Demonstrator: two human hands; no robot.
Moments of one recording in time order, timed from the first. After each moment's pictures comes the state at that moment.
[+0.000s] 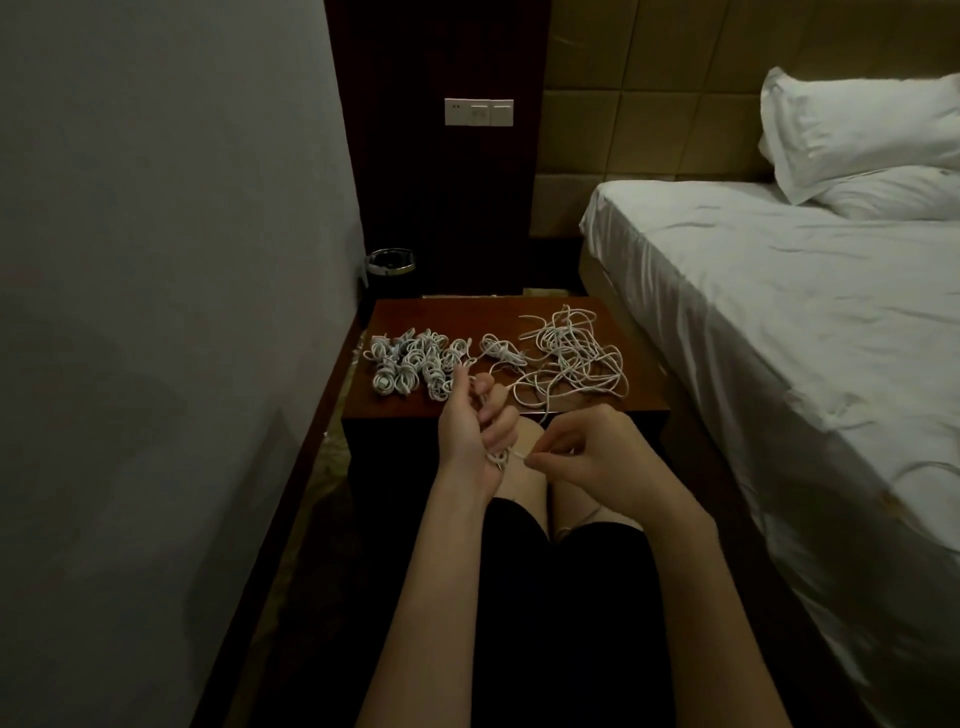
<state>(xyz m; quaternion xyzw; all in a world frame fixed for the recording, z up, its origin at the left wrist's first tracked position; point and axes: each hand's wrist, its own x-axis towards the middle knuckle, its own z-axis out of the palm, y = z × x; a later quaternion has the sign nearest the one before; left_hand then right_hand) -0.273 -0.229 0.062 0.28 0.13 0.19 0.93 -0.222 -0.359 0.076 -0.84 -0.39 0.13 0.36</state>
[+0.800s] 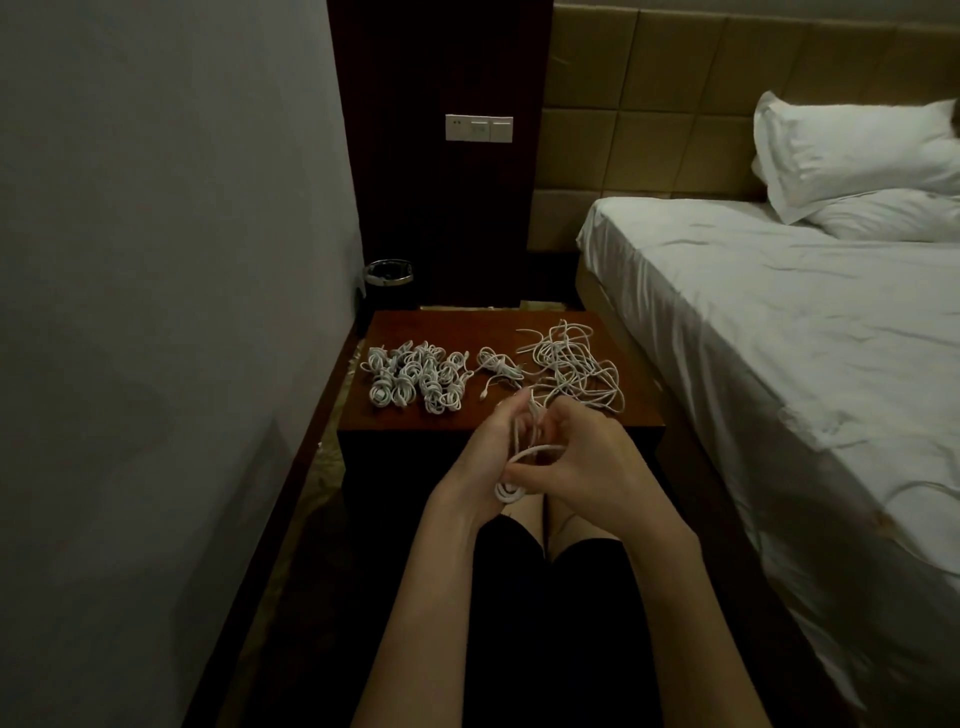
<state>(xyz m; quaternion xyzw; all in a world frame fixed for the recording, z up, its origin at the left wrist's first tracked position) -0.278 -0.236 0.071 0.52 0.13 0.01 0.85 -0.236 -0.353 0.082 -0.85 -0.37 0.03 0.36</state>
